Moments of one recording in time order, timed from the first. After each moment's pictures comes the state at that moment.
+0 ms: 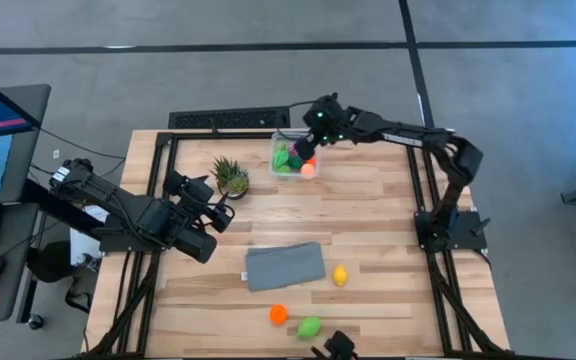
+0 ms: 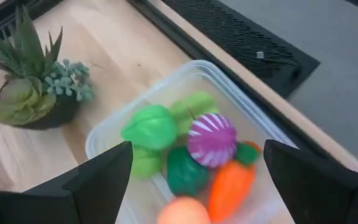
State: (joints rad) left arm -0.45 1.30 1.26 -1.40 -1.10 -1.17; right arm -0.54 1.80 1.41 -0.42 -0.05 0.15
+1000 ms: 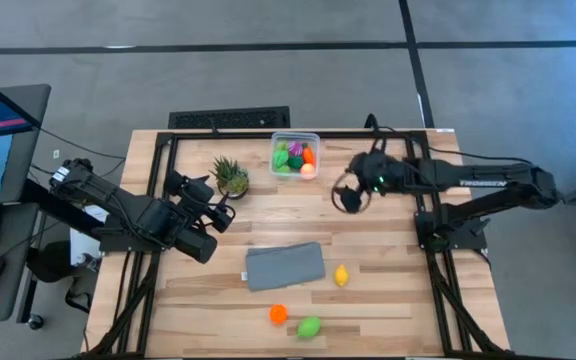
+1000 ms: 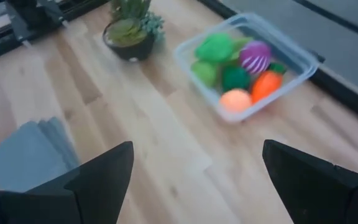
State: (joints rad) left arm -0.45 1.30 1.26 -1.38 -1.11 -1.17; right arm -0.11 1.11 0.92 -0.53 0.25 0.36
